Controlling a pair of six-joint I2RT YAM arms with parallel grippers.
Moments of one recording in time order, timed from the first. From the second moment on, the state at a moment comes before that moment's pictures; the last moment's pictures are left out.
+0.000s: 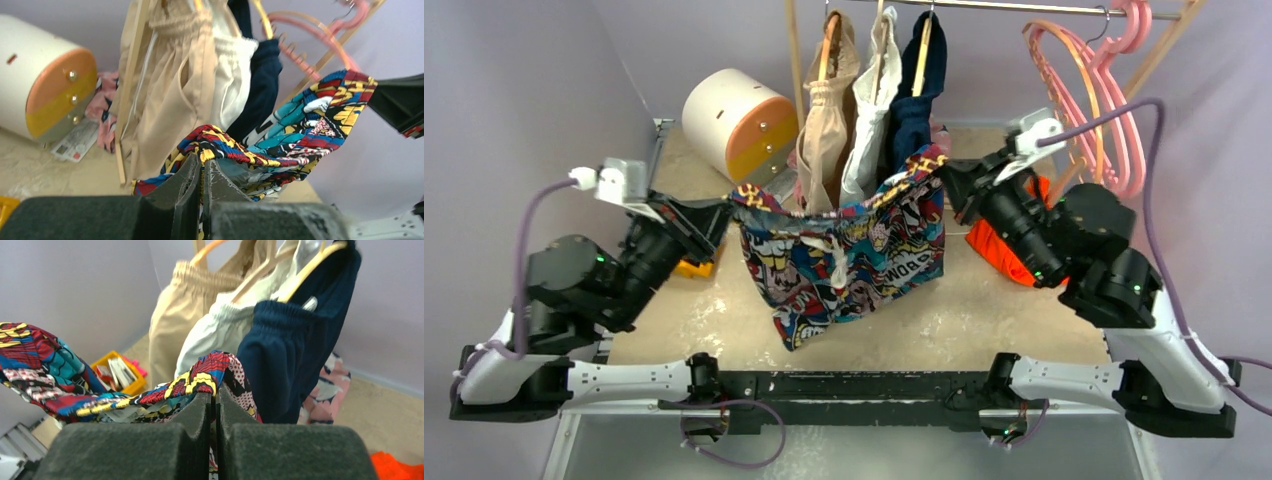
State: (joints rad) left arm -1.32 0.77 1.54 -0.67 -0.84 -0.36; right arm 1.05 0.99 1.65 -0.57 0.53 0.04
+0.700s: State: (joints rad) left arm -1.32 0.84 0.76 -0.58 -0.77 -0.79; right arm 1.05 0.81 1.09 -0.66 0.55 0.38
